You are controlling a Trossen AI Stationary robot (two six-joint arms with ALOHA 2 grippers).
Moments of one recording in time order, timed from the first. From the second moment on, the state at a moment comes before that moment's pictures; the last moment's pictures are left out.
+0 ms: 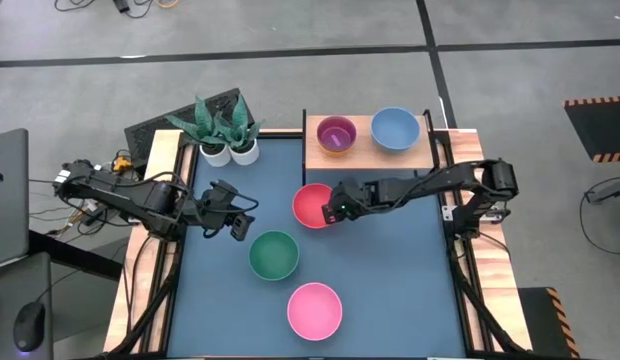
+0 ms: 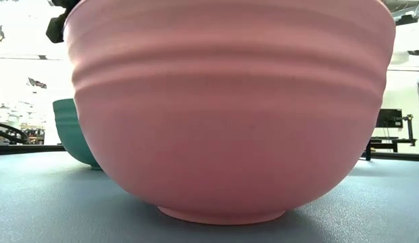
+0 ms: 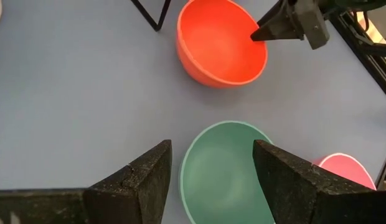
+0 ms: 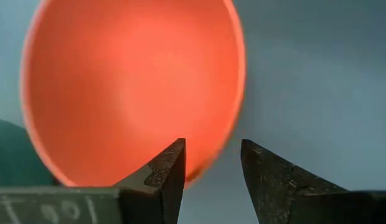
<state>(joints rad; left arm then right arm) -0.25 1.02 0.97 -0.80 -0.41 -1.09 -0.05 1.67 1.05 -0.44 0.19 1.15</state>
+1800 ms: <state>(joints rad) -0.25 1.02 0.97 -0.82 -0.42 -1.14 -0.88 1.18 1.66 -1.25 0.04 0.59</state>
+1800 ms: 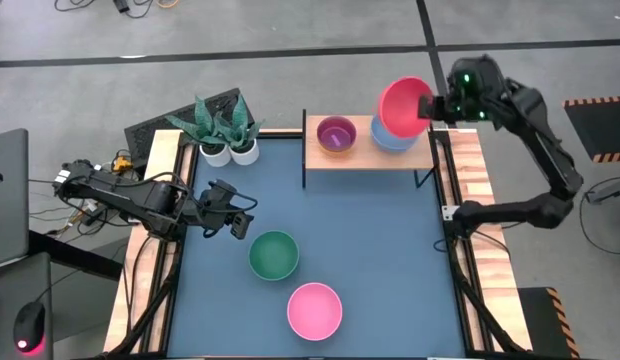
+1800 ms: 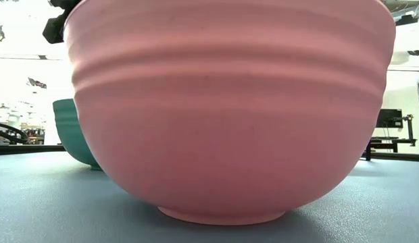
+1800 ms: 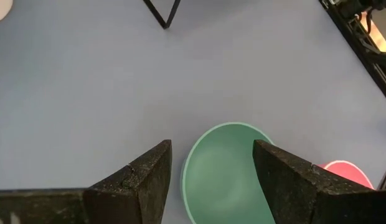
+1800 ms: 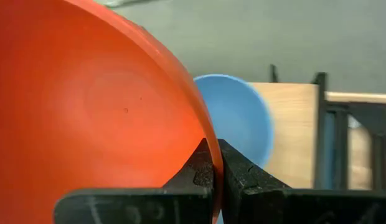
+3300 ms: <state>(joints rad) -0.25 1.02 0.97 -0.82 -0.38 -1.14 -1.17 1.60 1.77 -1.50 -0.22 0.35</state>
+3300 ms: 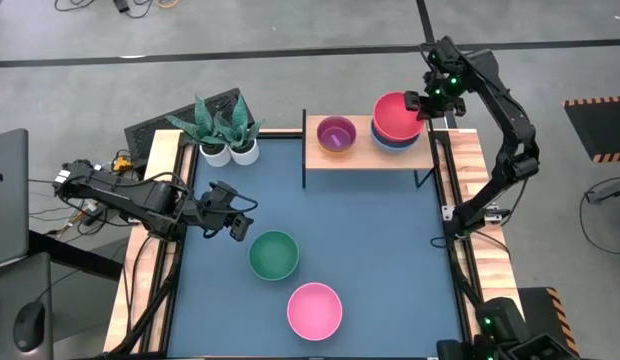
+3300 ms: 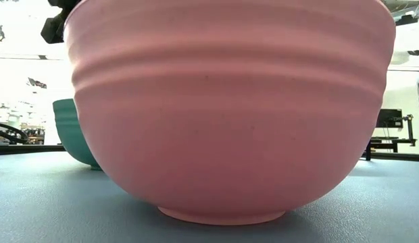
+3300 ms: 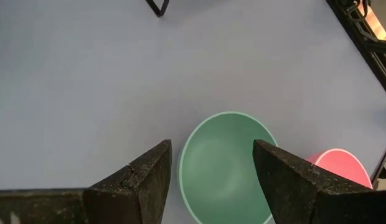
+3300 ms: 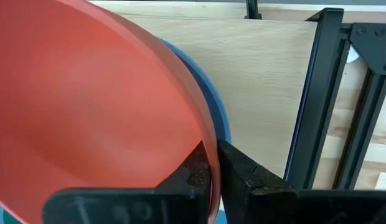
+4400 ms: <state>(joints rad) -0.25 1.02 0.97 -0.82 -0.38 -1.11 -1.17 1.59 1.79 -1.45 -0.19 0.31</state>
